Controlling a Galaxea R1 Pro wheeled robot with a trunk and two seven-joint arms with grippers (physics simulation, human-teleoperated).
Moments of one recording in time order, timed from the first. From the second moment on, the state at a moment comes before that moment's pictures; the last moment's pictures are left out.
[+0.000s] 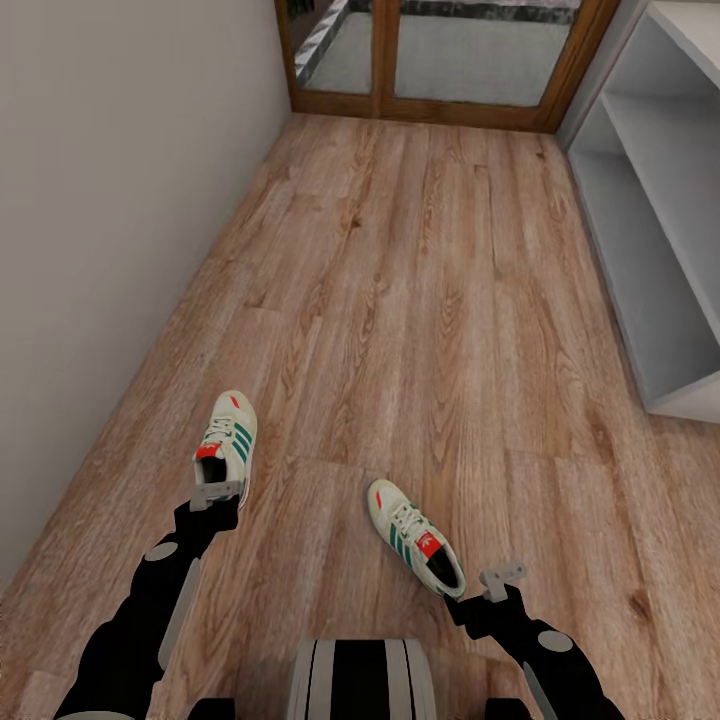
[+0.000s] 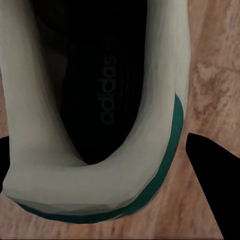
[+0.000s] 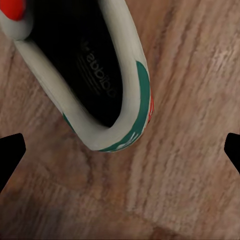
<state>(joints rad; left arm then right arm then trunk) -0.40 -0.01 0.12 -1.24 -0.03 0.36 0.00 -0.15 -0.09 0.12 -1.31 0.01 0.46 0.14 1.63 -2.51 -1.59</state>
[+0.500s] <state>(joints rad) -0.40 -0.01 0.12 -1.24 -0.03 0.36 0.00 -0.15 -0.09 0.12 -1.31 0.01 0.46 0.13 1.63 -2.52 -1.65</state>
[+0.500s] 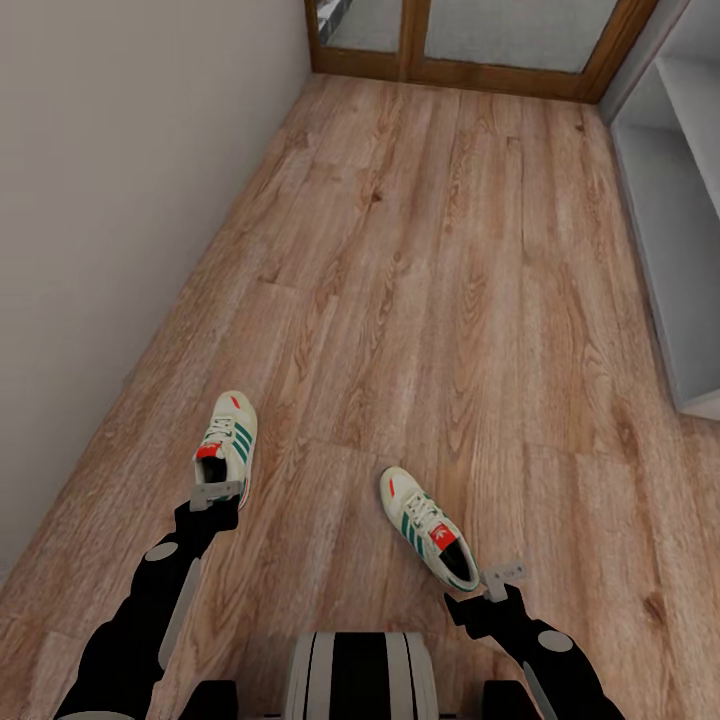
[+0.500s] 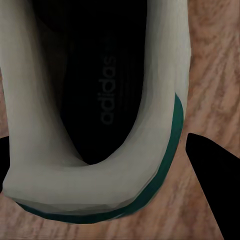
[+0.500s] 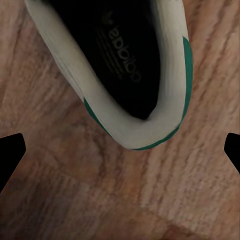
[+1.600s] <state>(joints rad) -0.40 -0.01 0.12 -1.24 -0.03 0.36 0.00 -0.15 -0.09 0.12 -1.31 0.01 0.46 0.13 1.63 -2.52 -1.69</state>
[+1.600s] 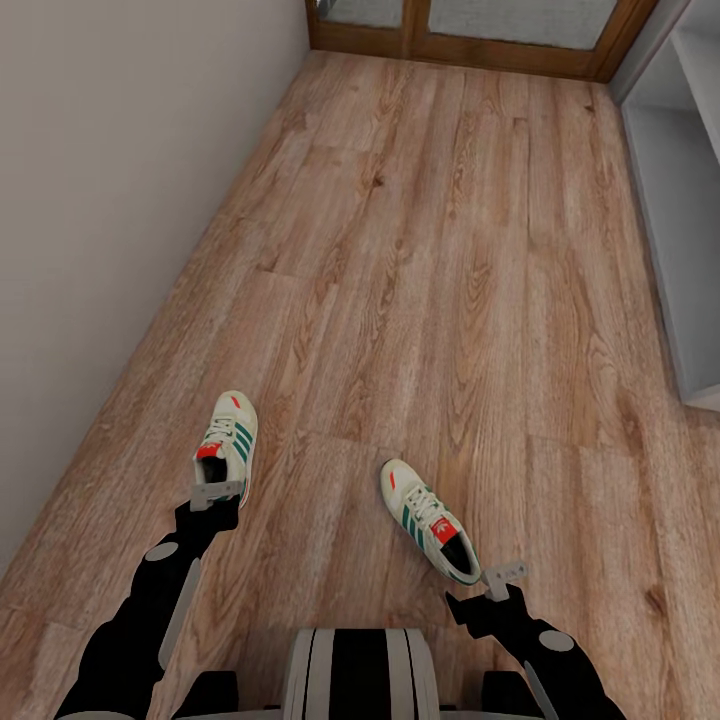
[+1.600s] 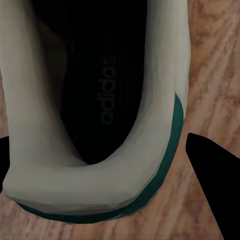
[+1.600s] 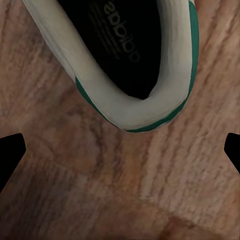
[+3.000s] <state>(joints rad) -0.40 -0.01 0.12 -1.24 -0.03 0.36 0.00 -0.15 -0.09 0.11 -1.31 0.01 0.24 0.14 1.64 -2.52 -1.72</state>
